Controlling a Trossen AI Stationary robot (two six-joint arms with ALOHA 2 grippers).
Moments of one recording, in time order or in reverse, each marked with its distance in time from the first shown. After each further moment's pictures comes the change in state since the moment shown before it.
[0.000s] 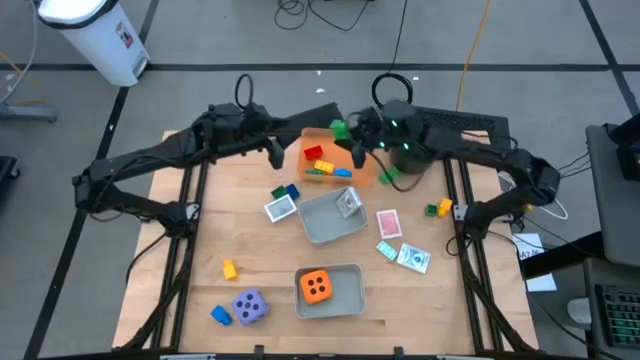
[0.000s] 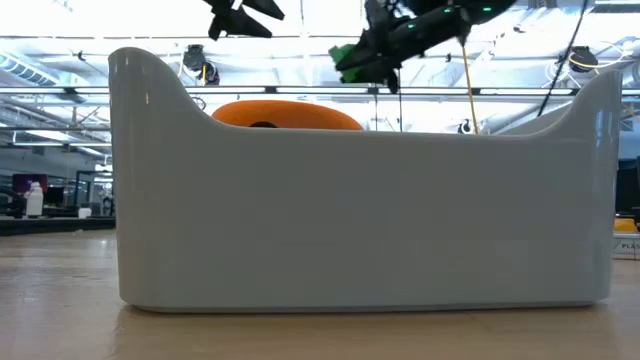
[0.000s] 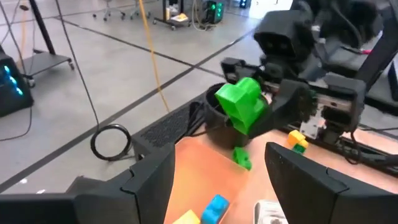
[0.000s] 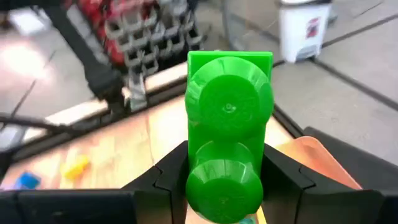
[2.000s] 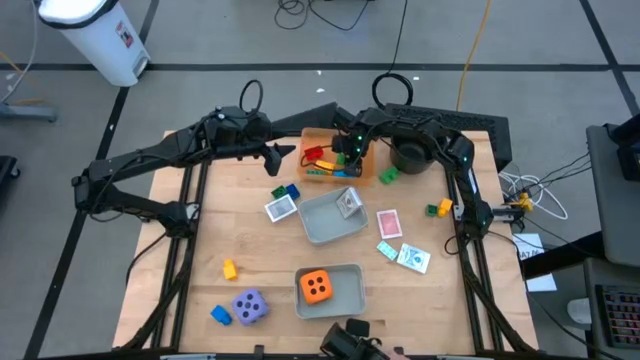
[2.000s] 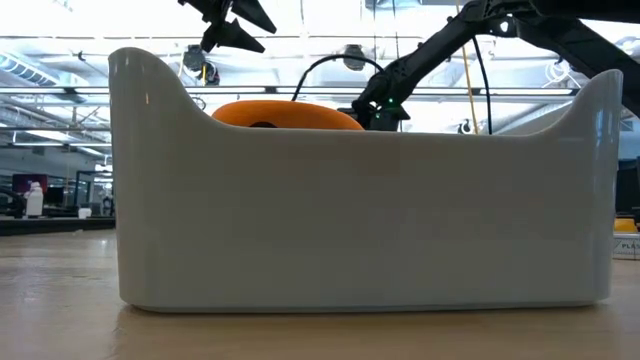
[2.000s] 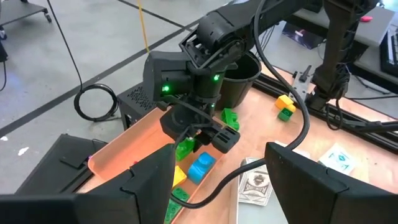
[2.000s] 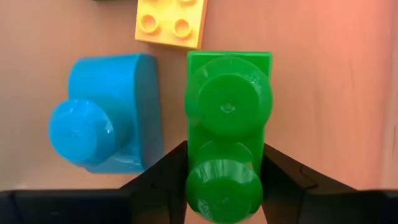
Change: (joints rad) left arm 0.009 -0.002 0.000 -0.157 0.081 -0.080; right arm -0.122 0.715 0.487 -0.833 0.117 -0.602
